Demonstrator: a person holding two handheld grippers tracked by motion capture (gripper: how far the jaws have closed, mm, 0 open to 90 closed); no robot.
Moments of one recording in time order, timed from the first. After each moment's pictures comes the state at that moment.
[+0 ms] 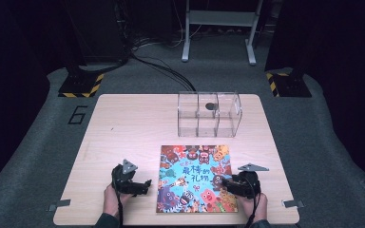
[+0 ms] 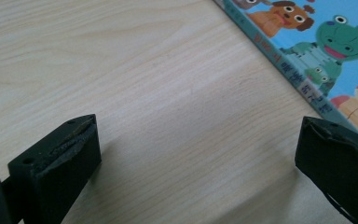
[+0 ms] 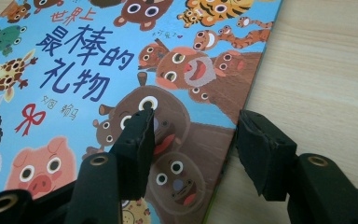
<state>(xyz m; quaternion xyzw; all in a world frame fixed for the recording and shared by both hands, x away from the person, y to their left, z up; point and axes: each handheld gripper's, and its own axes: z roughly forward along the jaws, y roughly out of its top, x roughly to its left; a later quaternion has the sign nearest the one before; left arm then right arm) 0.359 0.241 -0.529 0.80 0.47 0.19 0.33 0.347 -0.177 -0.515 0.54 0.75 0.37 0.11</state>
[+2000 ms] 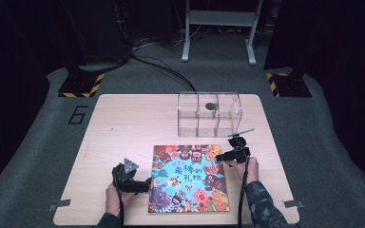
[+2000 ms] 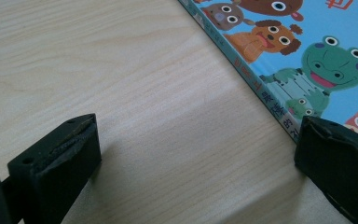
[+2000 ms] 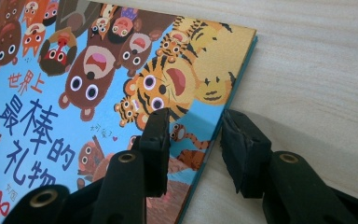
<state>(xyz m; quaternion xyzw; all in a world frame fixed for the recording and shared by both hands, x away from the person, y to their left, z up) 0.363 0.239 -0.531 0.79 0.47 0.21 0.33 0.470 -0.168 -0.500 0.55 0.78 0.31 -0.02</state>
